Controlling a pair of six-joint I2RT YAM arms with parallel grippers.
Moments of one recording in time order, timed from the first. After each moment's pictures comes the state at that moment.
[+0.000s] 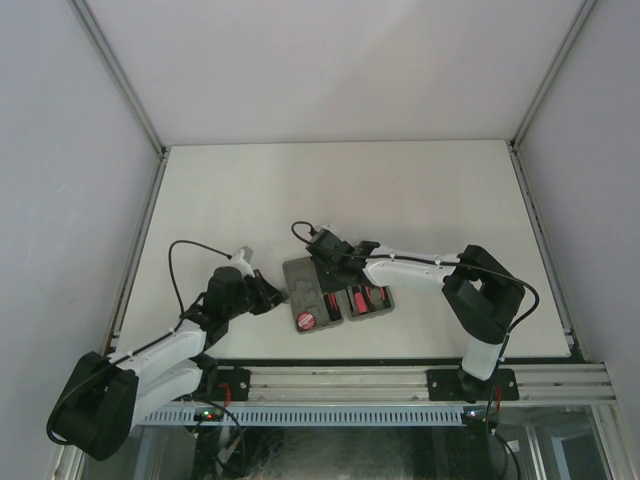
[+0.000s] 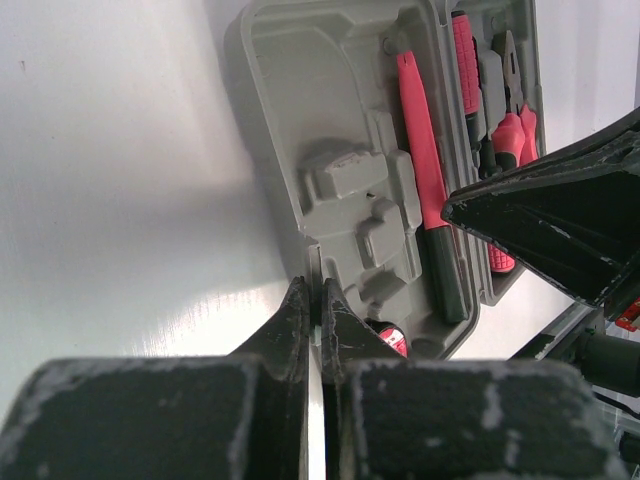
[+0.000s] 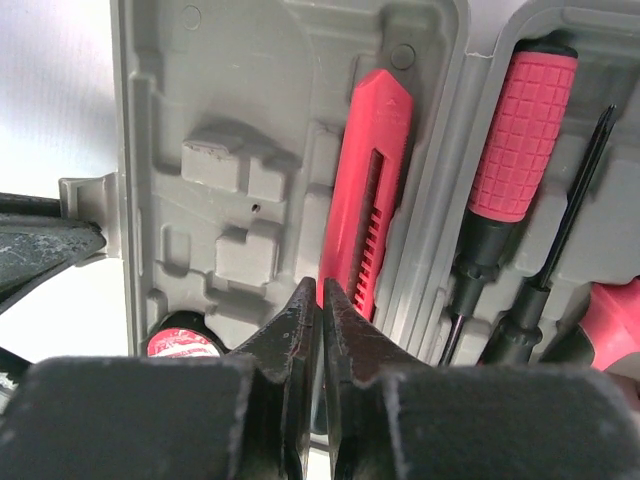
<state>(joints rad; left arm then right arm) -0.45 0.96 0.18 0.20 0.23 -0.78 0.94 1.78 1.15 -0.42 0.10 0.58</state>
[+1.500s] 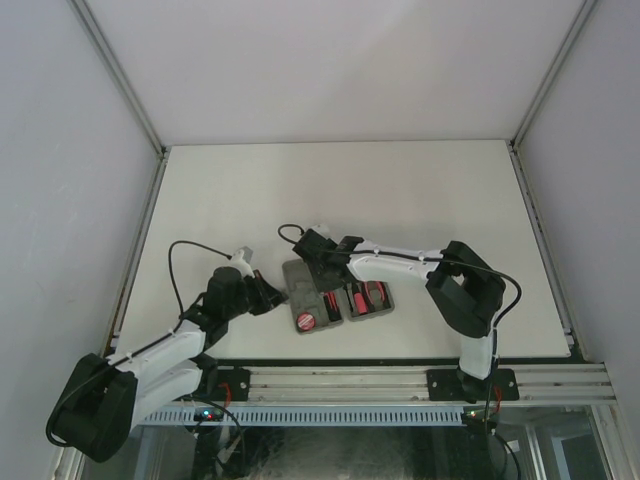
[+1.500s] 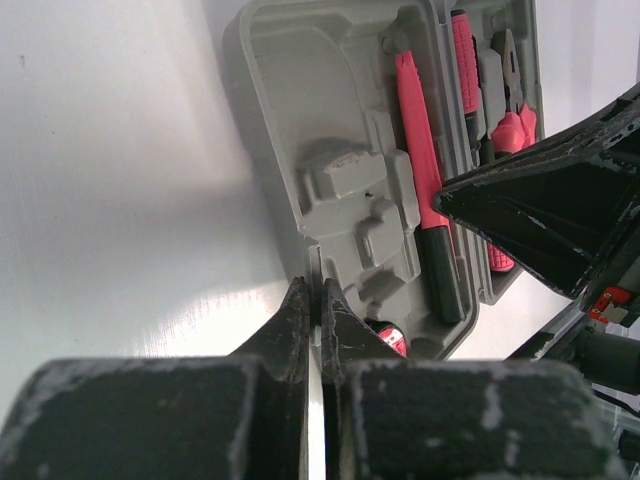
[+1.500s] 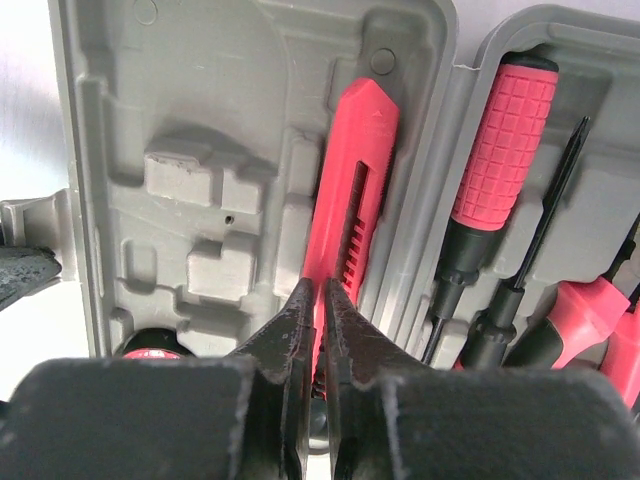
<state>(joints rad) -0.45 0.96 0.18 0.19 0.23 -0.78 0.99 1.89 1.30 -0.59 0.18 0.55</state>
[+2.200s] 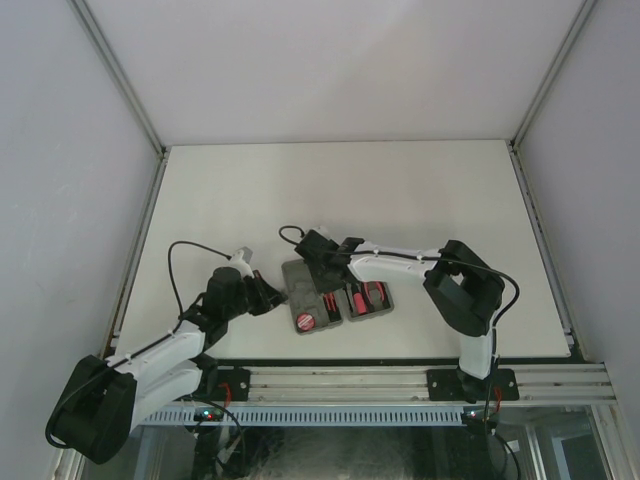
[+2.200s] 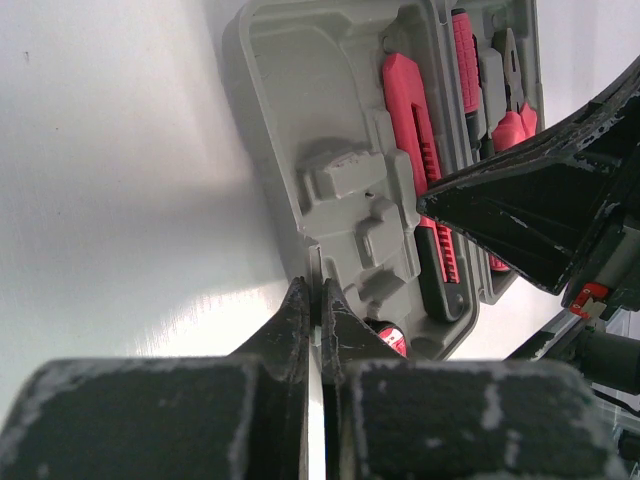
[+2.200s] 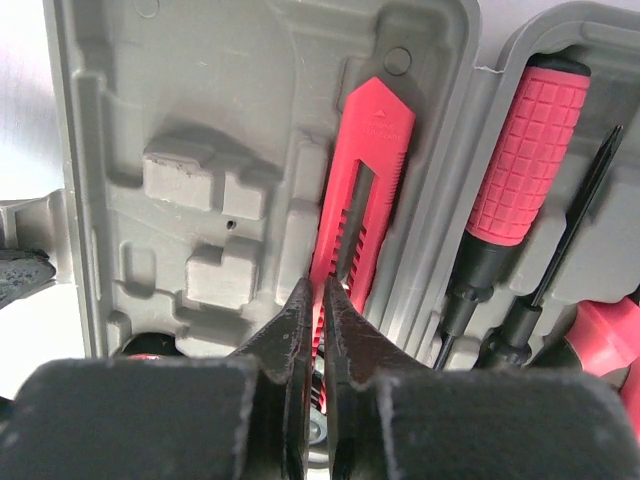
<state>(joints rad) -0.45 0.94 0.18 0.17 0.23 -0.78 0.98 1.92 1.27 -0.55 0.13 0.53</state>
